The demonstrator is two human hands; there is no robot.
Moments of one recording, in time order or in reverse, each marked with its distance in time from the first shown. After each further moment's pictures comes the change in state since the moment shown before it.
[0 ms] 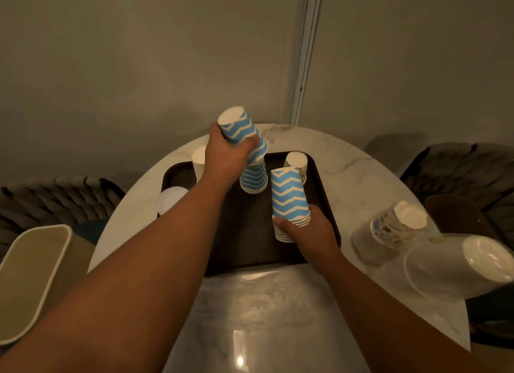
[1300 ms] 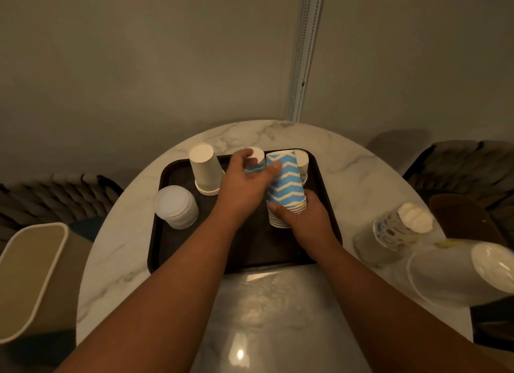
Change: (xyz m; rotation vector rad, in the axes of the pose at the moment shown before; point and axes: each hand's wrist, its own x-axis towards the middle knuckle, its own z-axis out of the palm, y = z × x) left_hand -0.049 -0.021 0.020 -0.065 -0.150 -0.165; right_hand 0.024 -0.013 0.006 0.009 -0.033 -0.059
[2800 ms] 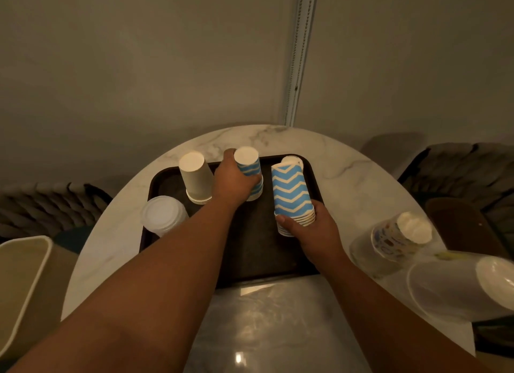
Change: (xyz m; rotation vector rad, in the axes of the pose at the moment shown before) left_hand 0.070 -0.026 0.000 0.521 0.073 0.066; right_hand 0.006 0.017 -0.016 -0.007 0.078 0.003
